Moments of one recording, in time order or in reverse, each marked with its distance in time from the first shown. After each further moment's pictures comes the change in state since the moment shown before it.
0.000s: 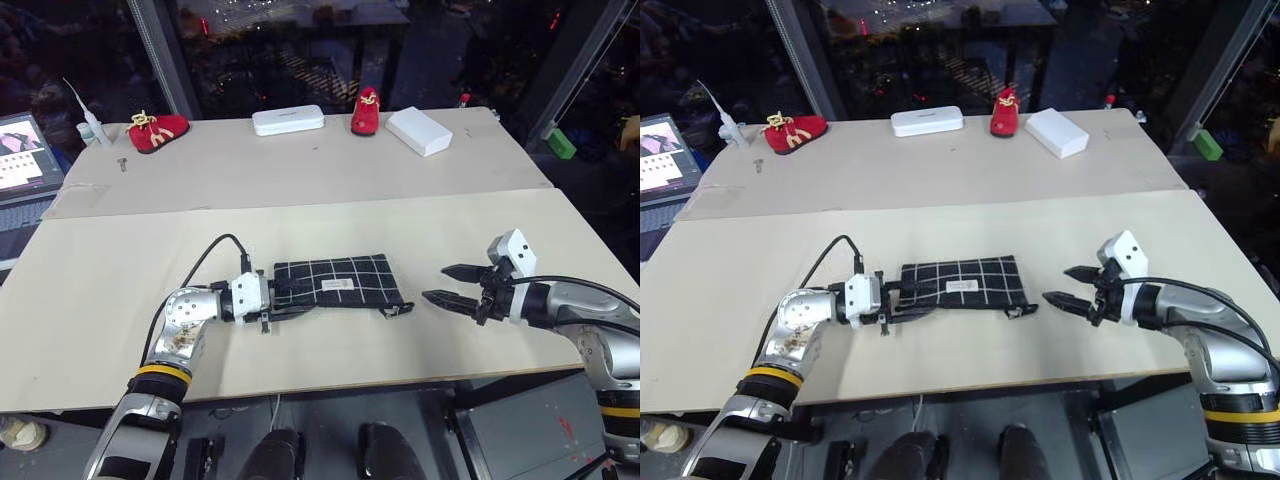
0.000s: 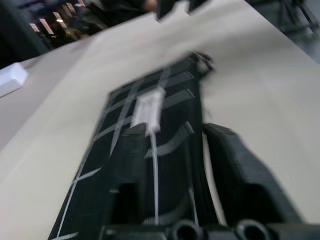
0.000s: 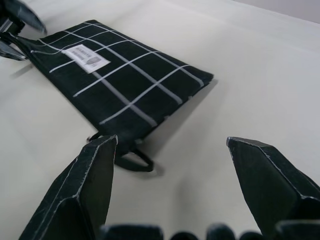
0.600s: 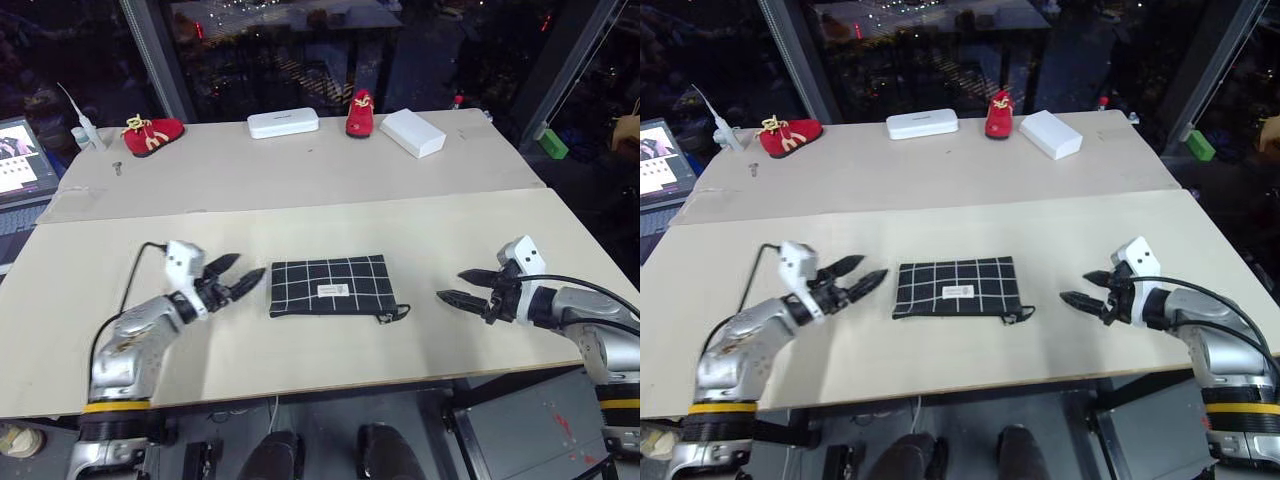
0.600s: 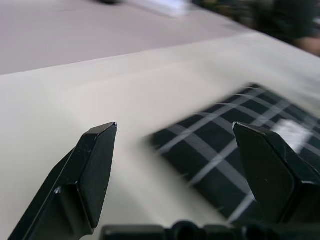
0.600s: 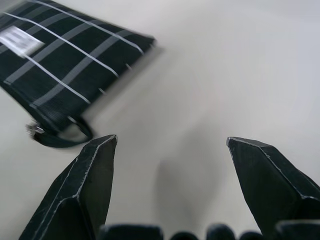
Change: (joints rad) left arm 0.273 0.063 0.381 -0.447 -0.287 0.834 0.502; right arm -0.012 0.003 0.000 0.260 -0.057 -0.128 -0.025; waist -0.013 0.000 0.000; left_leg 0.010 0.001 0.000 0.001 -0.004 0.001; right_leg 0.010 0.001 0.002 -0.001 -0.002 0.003
